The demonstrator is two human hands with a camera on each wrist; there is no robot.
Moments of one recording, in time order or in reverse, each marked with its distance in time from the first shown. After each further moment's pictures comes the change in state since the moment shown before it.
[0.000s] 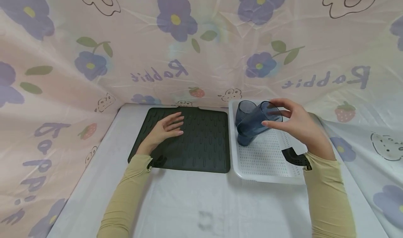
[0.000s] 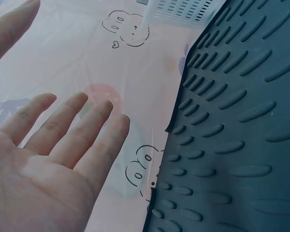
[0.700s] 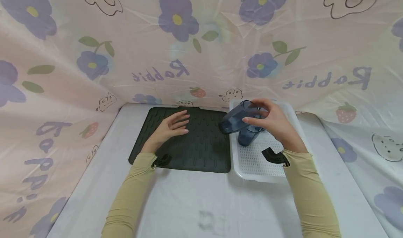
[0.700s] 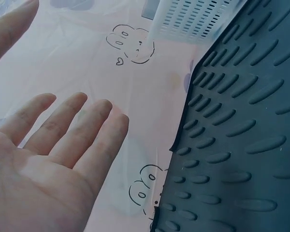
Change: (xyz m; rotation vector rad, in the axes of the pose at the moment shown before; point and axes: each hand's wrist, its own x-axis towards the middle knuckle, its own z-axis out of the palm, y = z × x) left_hand 0.009 0.006 0.014 -0.042 -0.017 0.031; right_hand 0.033 -0.001 0.048 0.255 -0.007 -0.028
